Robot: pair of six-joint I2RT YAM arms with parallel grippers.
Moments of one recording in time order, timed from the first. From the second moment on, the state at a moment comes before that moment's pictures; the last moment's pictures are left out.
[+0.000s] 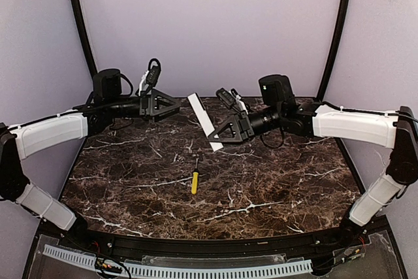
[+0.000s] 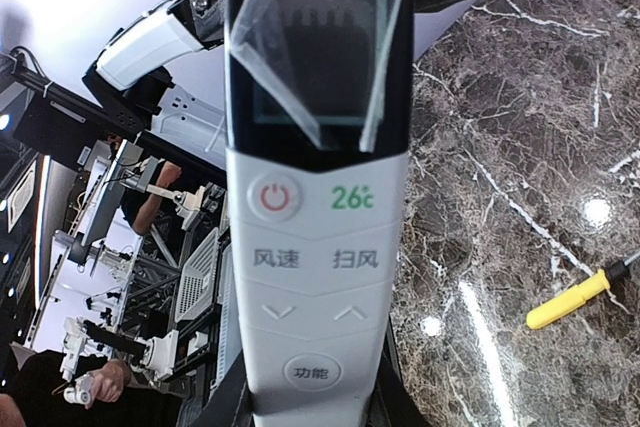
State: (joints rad) left arm -0.45 1.40 1.02 0.18 0.96 -0.64; right arm 0.79 1.56 1.17 -0.04 -0.97 0.57
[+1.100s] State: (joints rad) left arm -0.62 1.49 1.10 0.29 0.95 -0.78; right arm 0.82 1.61 1.17 0.07 -1.05 0.59
